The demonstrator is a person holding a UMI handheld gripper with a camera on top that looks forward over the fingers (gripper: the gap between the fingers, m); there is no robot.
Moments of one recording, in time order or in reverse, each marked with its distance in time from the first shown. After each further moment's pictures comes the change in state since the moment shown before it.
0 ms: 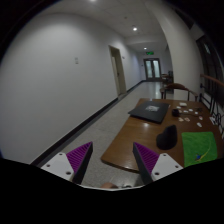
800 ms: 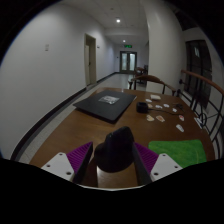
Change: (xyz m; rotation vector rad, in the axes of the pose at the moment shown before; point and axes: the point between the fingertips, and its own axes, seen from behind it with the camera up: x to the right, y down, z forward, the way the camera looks) arm 0.231 0.017 0.112 -0.100 0.321 -0.029
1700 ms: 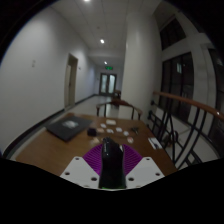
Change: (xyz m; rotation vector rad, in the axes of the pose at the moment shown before) arm 0.187 -0.068 -0.116 0.246 0.229 -0.009
